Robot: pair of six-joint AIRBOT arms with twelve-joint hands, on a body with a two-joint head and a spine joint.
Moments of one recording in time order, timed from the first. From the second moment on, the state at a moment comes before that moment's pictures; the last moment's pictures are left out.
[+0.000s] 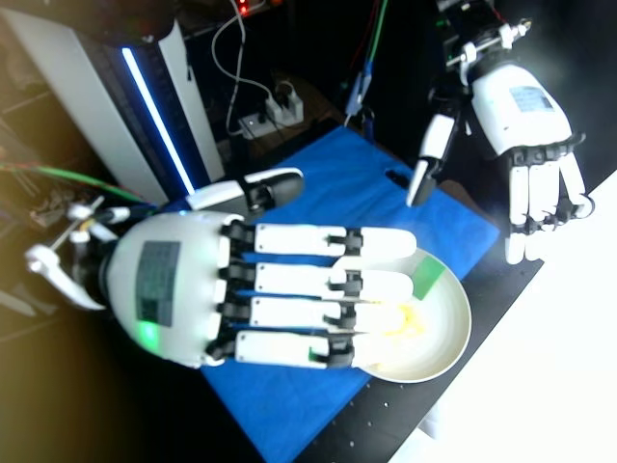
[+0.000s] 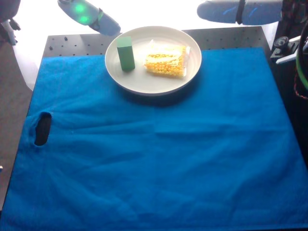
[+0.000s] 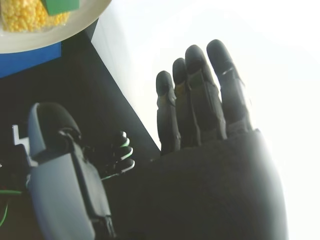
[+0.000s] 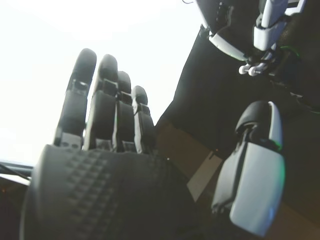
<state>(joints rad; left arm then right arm) 0.23 -1.22 1.56 0.44 -0.05 0.70 -0.57 -1.22 1.47 0.07 0.94 -0.43</state>
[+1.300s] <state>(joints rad) 0.34 -1.37 1.68 0.37 -0.03 0.70 -0.57 -1.25 1.47 0.05 0.94 -0.43</state>
